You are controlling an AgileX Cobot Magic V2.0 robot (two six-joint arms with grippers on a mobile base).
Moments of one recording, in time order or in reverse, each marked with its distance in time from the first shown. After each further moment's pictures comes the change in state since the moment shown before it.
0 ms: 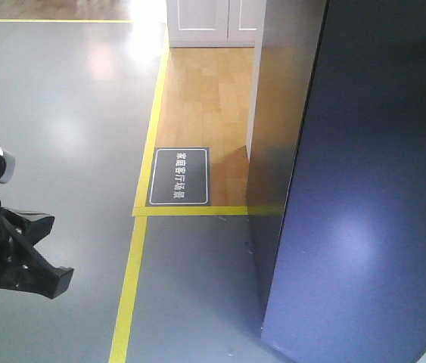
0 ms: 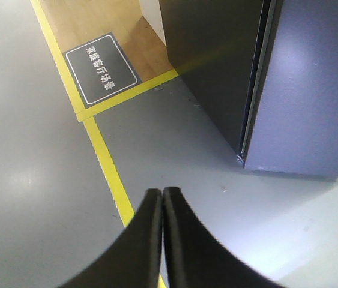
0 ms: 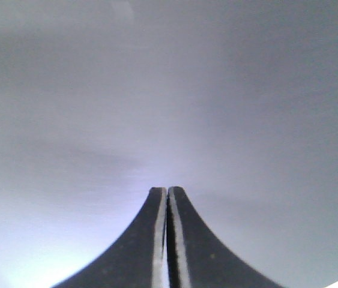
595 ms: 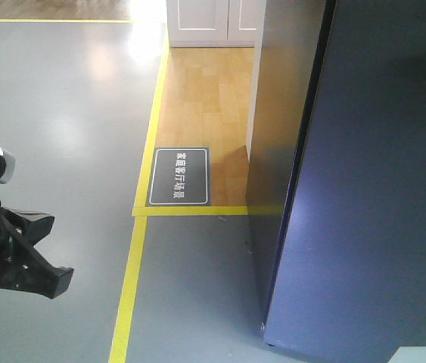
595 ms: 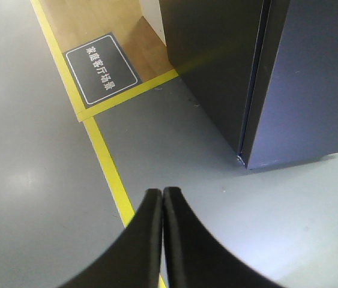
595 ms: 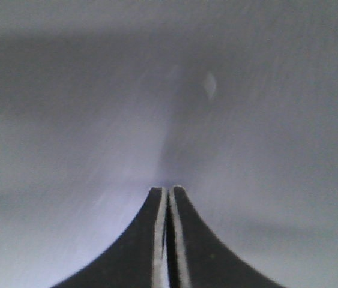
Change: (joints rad) left arm 0.000 0.000 0.000 0.000 0.000 0.000; right arm -0.094 0.321 -0.306 0.565 -0.032 -0.459
